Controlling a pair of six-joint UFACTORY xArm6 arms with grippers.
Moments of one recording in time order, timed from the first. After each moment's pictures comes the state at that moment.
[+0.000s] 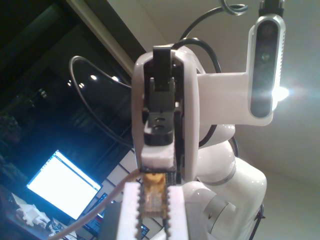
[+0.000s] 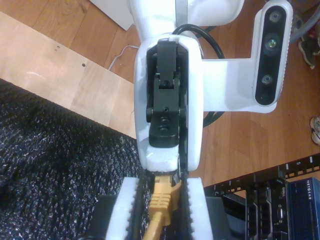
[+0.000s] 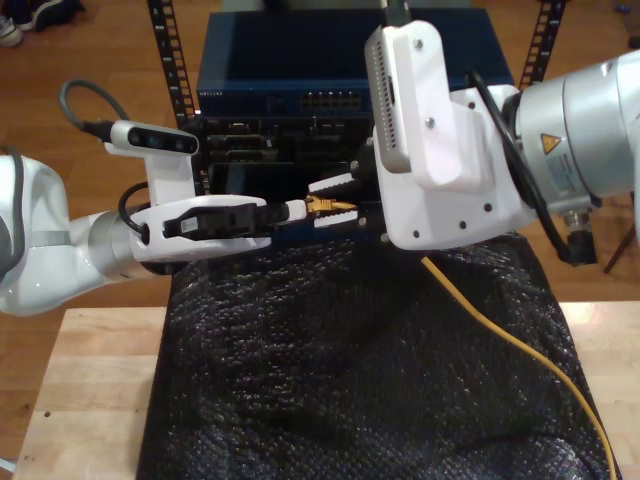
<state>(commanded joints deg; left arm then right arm) 12.3 8.0 -48.1 -86.9 131.1 -272.6 27.8 -39.7 -42.5 48.0 47.3 -108.7</state>
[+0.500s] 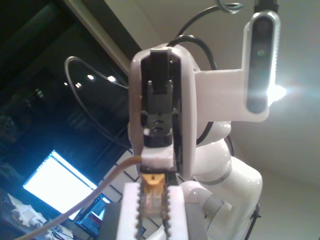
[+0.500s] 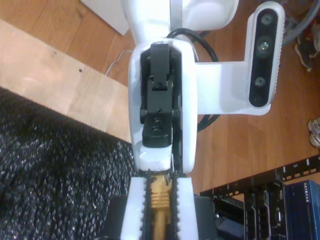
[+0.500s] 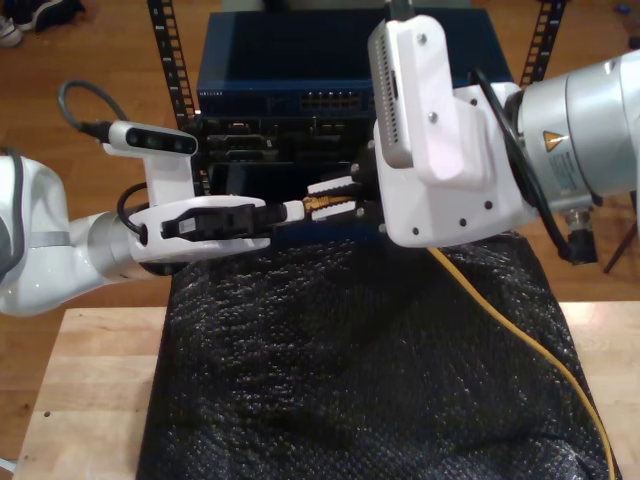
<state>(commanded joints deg) 12.3 8.0 -48.1 -87.0 132.2 -272.5 27.7 -39.7 -42.3 50.1 47.2 -108.7</state>
